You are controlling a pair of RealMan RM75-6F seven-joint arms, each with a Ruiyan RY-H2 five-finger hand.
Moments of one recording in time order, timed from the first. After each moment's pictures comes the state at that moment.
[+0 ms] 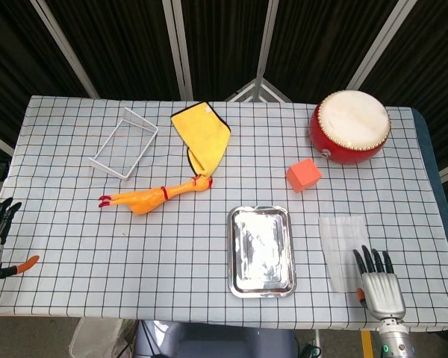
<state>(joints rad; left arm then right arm) -0.08 -1.12 -0.06 -1.64 1.48 1.51 0.01 0.03 -1.43 -0.01 -1.51 -1.37 1.34 -0.55</state>
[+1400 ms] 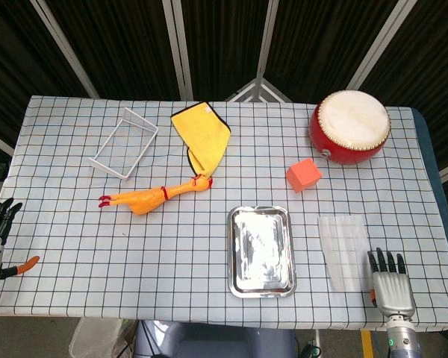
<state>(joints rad) -0.08 -1.12 -0.06 -1.64 1.49 1.51 0.01 0.06 -1.45 0.01 -1.44 -1.23 1.29 -0.62</state>
